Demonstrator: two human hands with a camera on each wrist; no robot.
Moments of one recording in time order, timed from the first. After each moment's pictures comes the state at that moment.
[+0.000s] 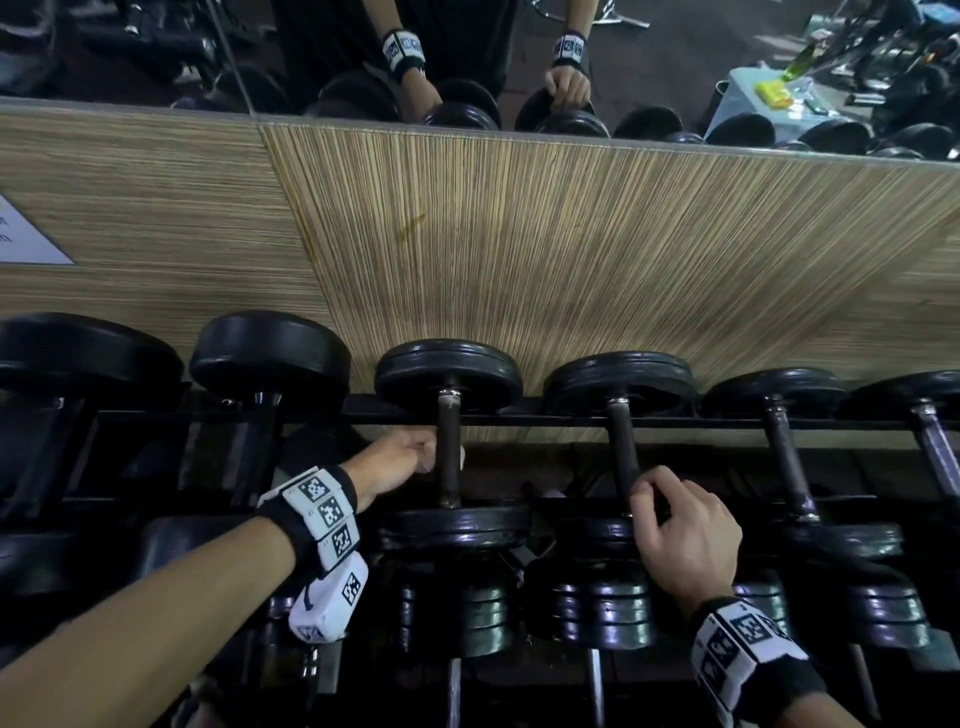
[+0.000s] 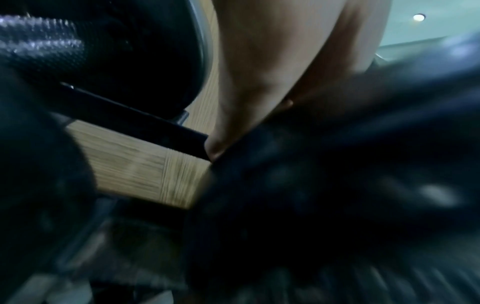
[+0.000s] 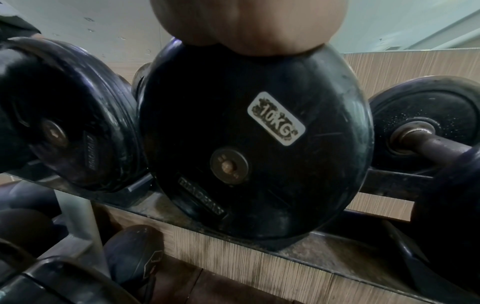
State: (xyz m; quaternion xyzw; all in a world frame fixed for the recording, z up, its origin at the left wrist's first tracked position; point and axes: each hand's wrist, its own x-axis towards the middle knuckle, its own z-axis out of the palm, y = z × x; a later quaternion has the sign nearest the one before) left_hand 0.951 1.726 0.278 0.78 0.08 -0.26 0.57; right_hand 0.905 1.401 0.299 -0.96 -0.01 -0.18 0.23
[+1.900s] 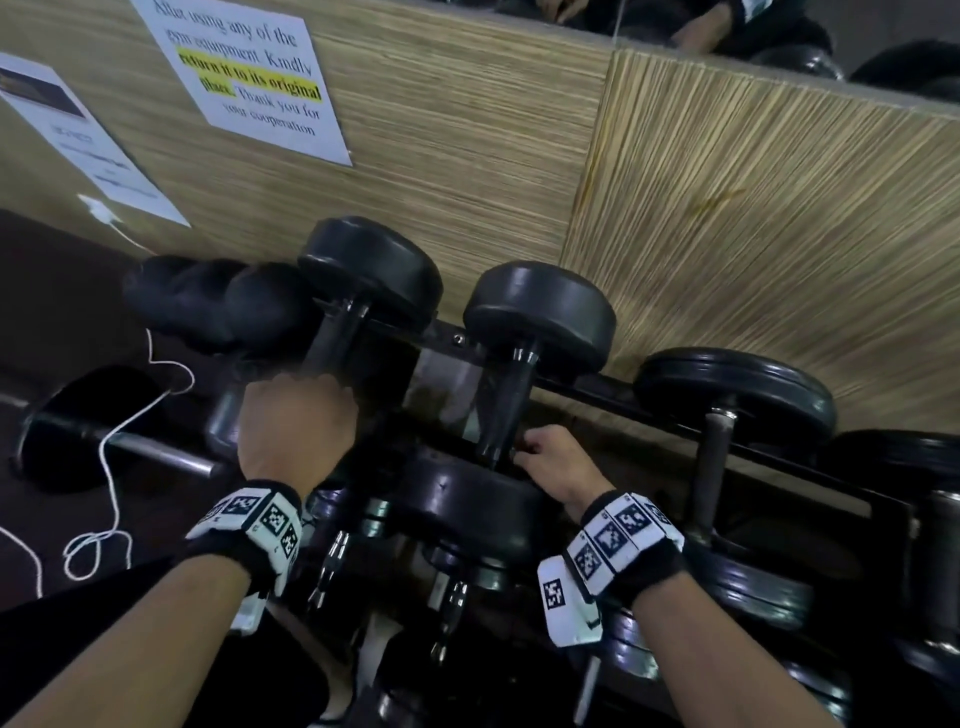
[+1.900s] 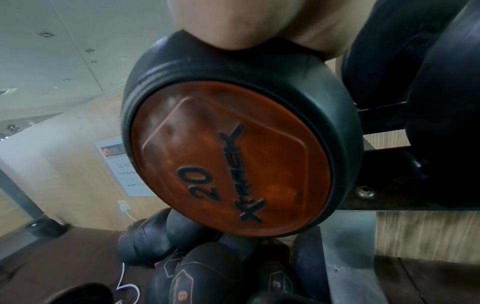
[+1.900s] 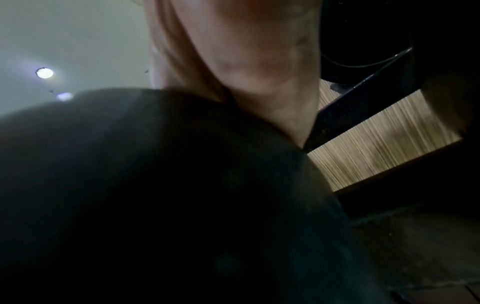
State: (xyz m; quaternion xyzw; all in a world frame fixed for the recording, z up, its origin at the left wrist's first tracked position) left_hand 0.804 1.992 0.295 0.96 0.28 0.05 -0.05; right_hand 0.935 1.752 0.254 -0.82 -0.10 0.41 0.39
